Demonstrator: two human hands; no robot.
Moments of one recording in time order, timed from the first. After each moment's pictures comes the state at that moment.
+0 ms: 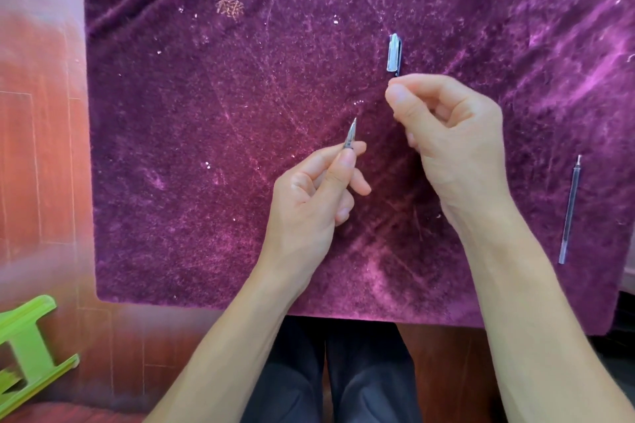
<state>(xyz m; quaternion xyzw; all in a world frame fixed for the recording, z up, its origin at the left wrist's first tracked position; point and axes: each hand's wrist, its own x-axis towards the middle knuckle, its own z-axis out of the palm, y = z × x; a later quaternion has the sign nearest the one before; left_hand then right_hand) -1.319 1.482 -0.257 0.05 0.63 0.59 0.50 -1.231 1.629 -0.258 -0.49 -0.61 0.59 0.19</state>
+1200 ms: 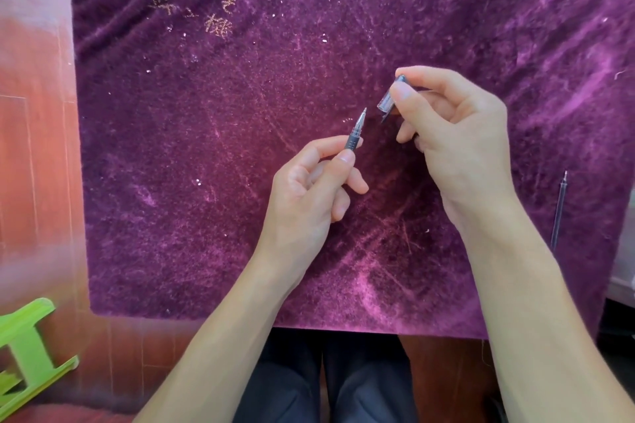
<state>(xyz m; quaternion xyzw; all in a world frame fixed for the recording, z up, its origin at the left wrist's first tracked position) -1.331 1.507 -0.254 0.05 0.64 0.57 0.52 -1.233 1.654 -0.259 -0.52 -0.59 0.59 0.18</state>
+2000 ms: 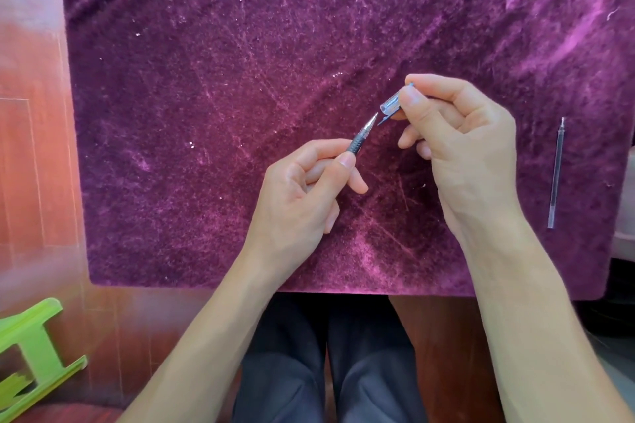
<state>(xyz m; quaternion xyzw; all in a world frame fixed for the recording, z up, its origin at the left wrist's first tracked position) -1.306 1.469 -0.243 0.15 0.67 0.53 0.50 -1.185 1.609 -0.253 -0.51 -0.52 0.64 0.23</state>
